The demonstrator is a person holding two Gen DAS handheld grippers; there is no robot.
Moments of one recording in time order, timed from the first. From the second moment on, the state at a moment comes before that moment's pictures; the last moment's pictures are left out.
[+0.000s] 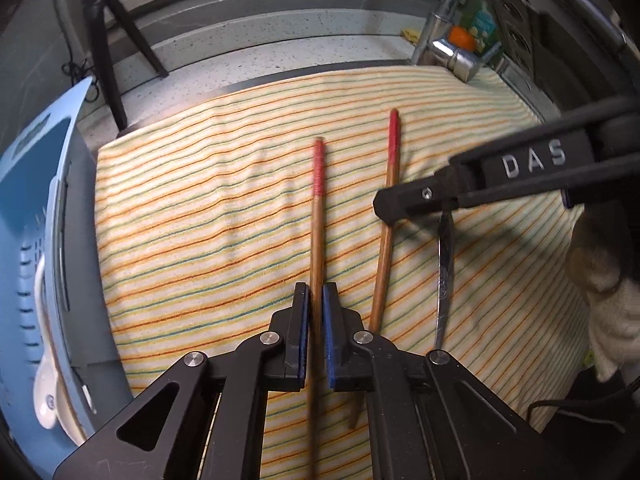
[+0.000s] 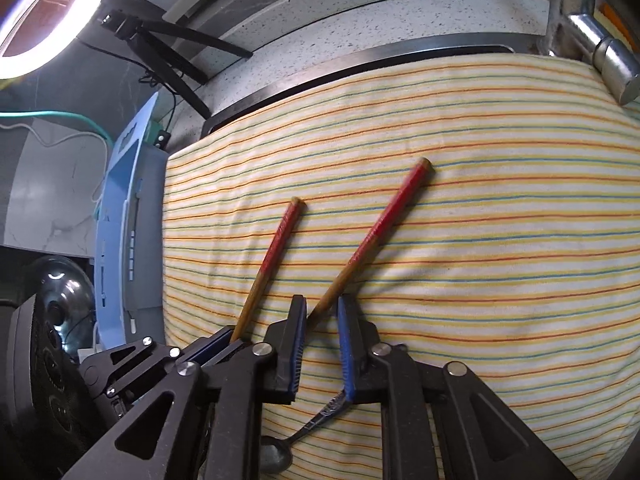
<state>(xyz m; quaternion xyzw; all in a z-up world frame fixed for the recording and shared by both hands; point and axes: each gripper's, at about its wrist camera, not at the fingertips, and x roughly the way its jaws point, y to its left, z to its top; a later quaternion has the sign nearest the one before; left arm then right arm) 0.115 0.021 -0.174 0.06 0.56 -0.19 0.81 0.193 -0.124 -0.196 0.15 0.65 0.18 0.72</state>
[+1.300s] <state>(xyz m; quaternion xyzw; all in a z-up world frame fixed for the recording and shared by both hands) 0.085 0.168 -0.094 -0.10 0.46 -0.07 0.88 0.188 -0.046 -0.110 0.27 0.56 0.33 0.71</state>
